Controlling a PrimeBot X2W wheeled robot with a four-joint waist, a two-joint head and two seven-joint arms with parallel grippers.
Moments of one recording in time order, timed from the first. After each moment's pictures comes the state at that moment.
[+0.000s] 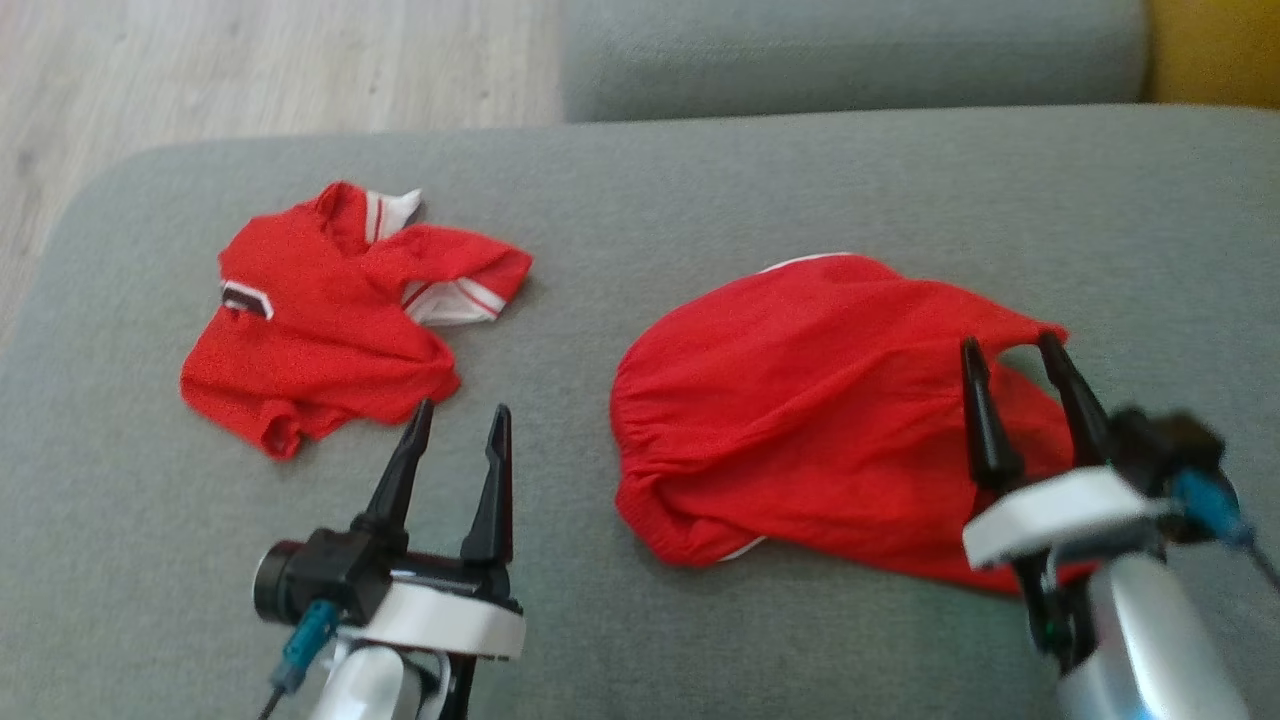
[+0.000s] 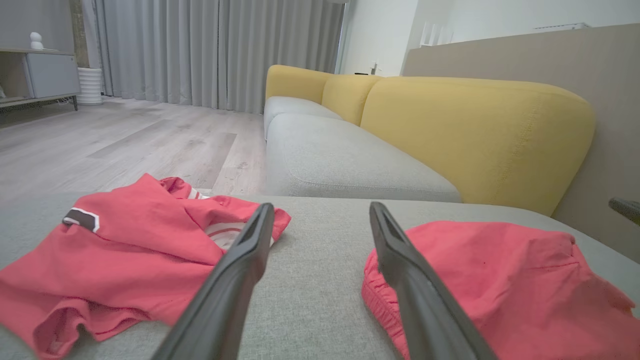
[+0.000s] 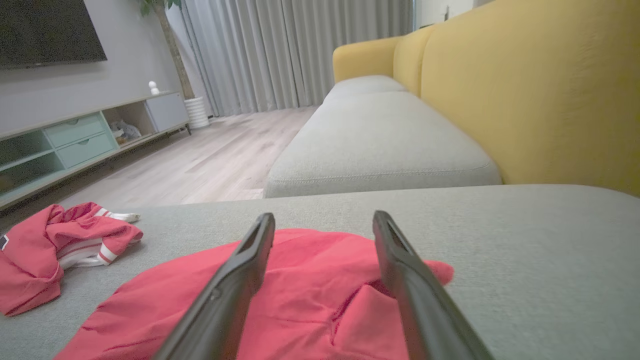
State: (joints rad) left arm -0.10 0.05 -0.30 0.24 -0.26 -0.05 -0.25; right arm -0.14 -0.05 0.02 0.27 0.15 0.13 -0.15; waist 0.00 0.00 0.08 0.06
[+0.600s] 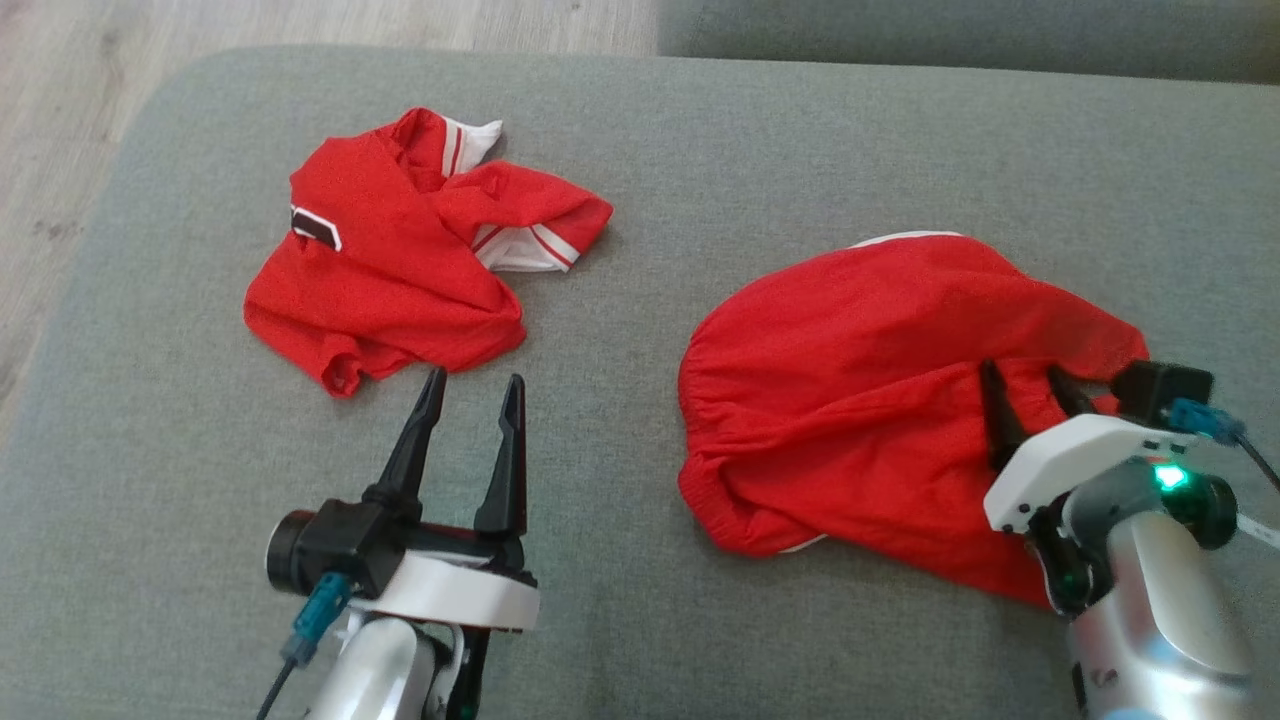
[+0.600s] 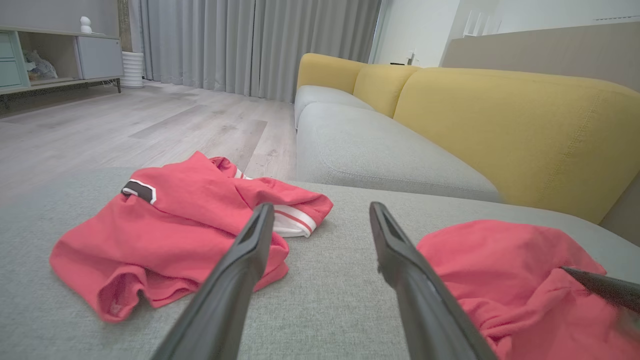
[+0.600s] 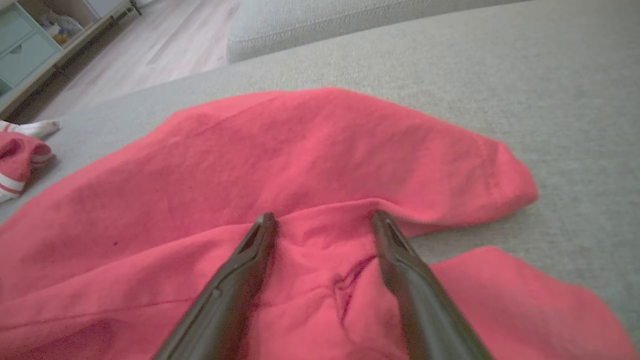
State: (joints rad) left arm -0.16 0.05 -0.33 0.24 -0.29 -0.04 -0.25; right arm -0.33 -0.05 -0.11 0.60 0.19 0.13 0.10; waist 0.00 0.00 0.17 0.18
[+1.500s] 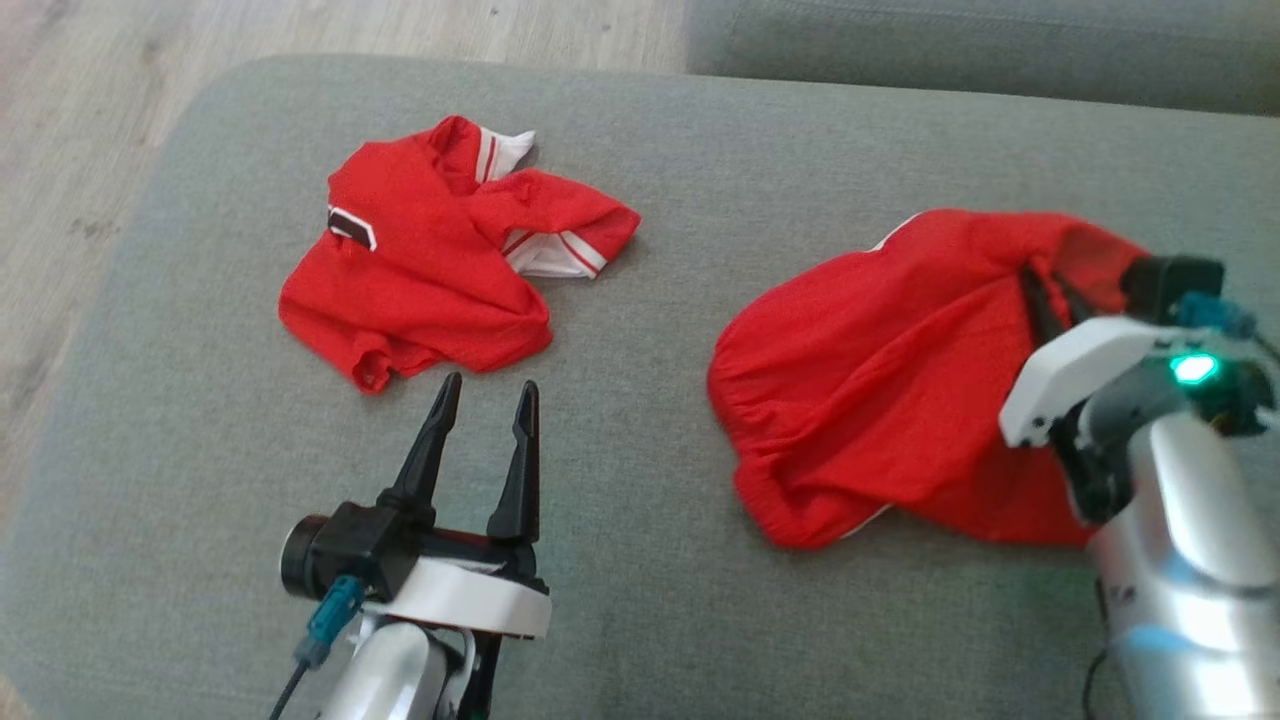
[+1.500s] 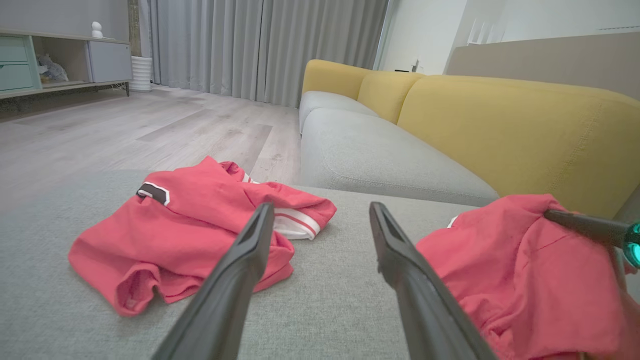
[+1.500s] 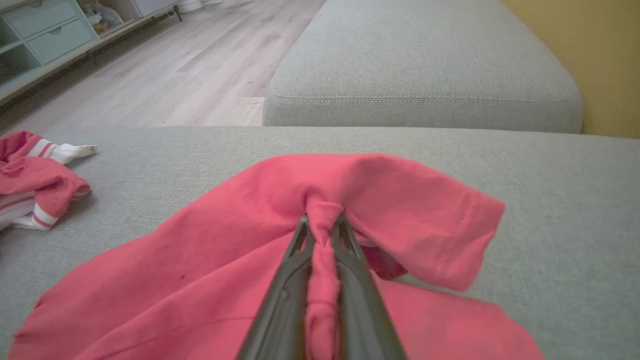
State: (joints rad) left arm -0.16 0.05 -0.36 0.25 -0.31 -0.03 -0.25; right arm -0.46 -0.08 -0.07 0.59 0.09 0.13 0.14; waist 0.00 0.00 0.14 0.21
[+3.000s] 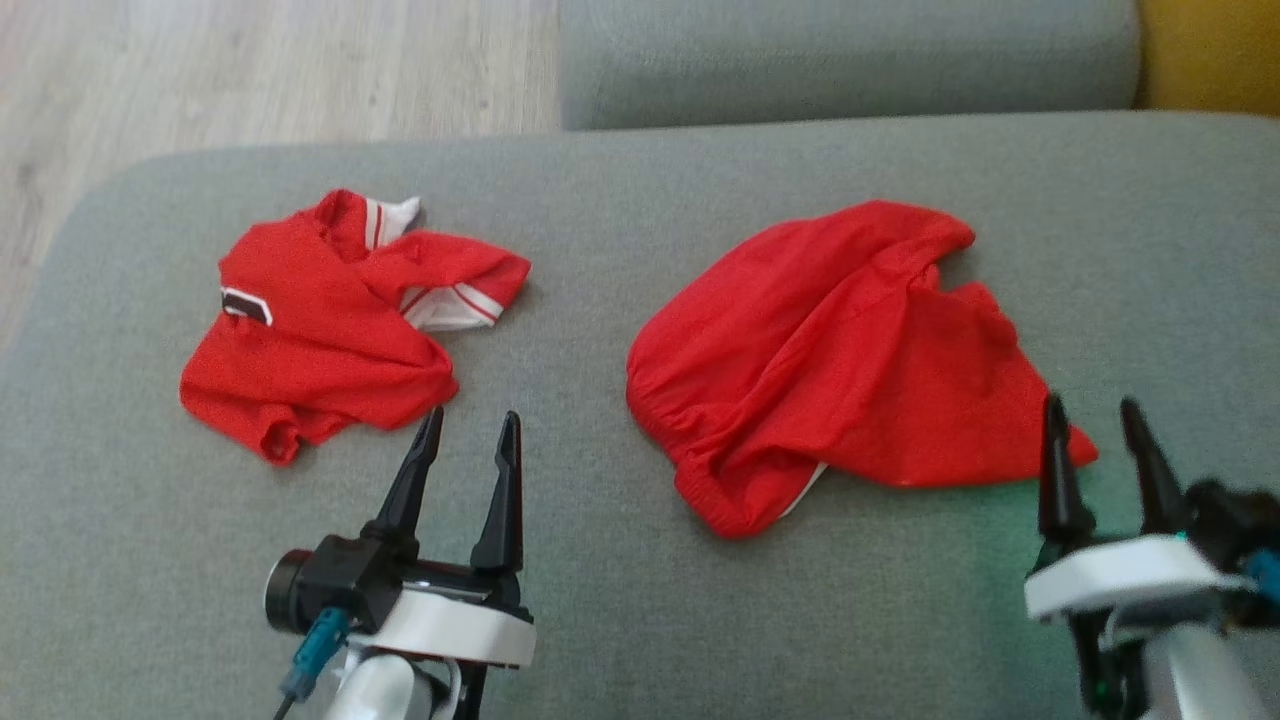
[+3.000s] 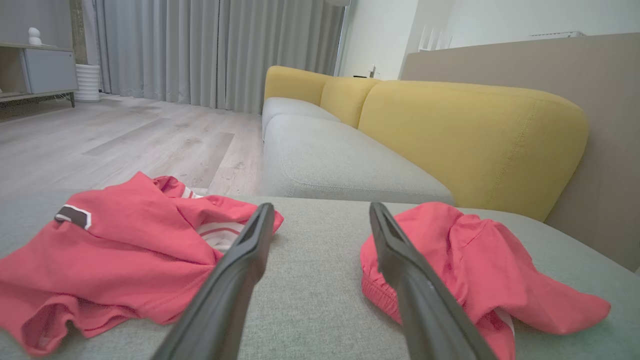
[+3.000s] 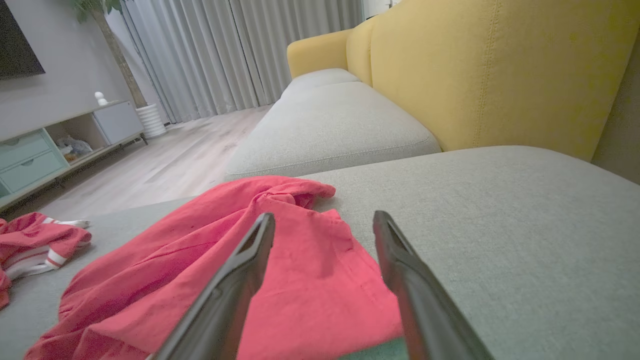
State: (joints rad) left arm -0.10 0.05 -0.32 0.23 -0.29 -0.03 -0.25; right arm -0.05 -0.05 -0.09 0.28 0.19 0.13 -0.19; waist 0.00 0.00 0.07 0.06
